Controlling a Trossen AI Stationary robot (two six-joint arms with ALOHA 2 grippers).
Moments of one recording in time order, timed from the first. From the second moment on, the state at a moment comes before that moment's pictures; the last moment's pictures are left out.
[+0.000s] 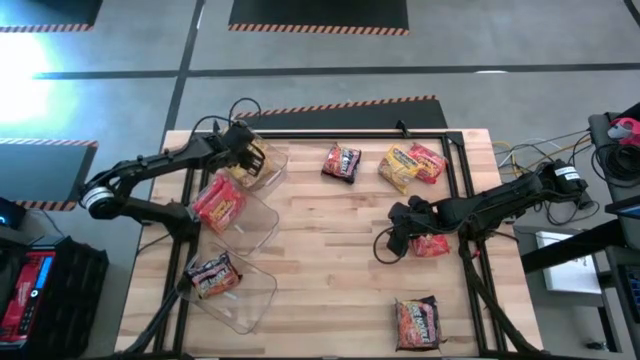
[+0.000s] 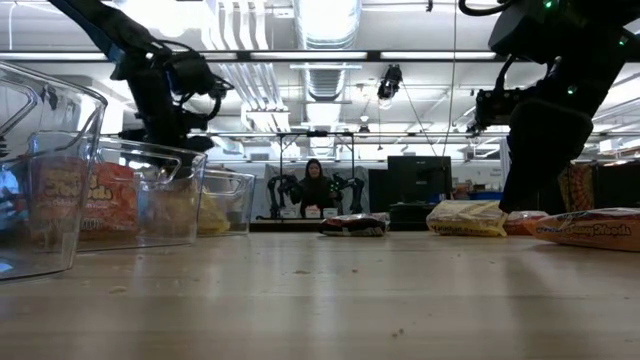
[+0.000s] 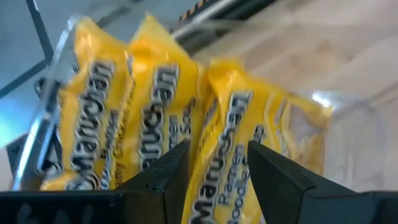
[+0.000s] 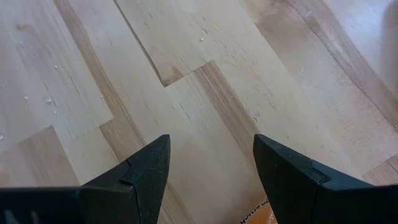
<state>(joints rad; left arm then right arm) 0.72 1.26 0.76 -0.52 -0.38 -0.18 0.17 1.22 0.55 -0.43 0.26 0.64</state>
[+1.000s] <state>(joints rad) -0.04 1.44 0.89 -0.10 -0.43 -0.40 0.17 1.22 0.55 -0.43 0.26 0.64</state>
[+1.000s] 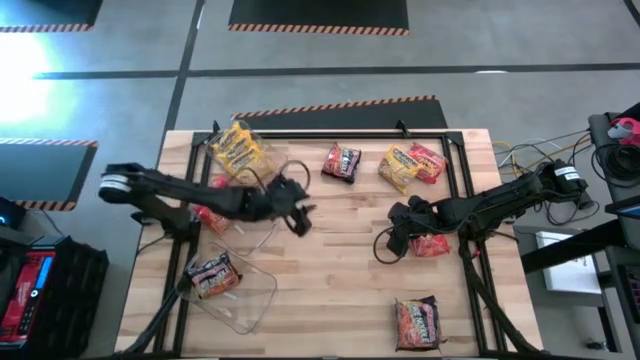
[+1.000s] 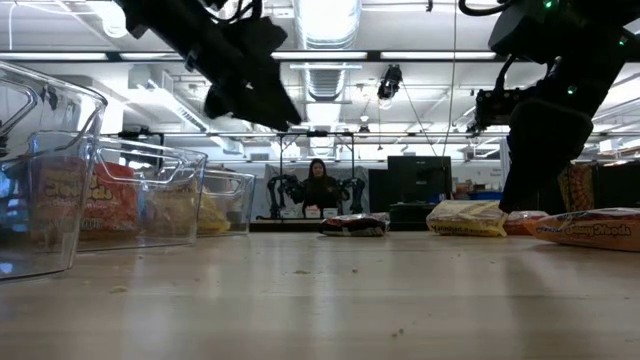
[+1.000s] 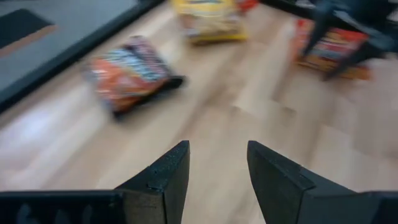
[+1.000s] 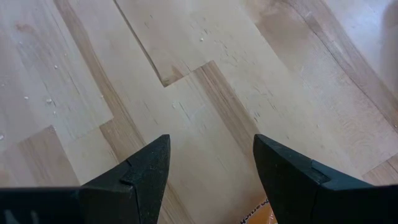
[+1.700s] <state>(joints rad) -0.15 1.65 0.95 0.06 -0.38 -0.41 0.17 1.22 0.55 -0.38 0.26 0.64</state>
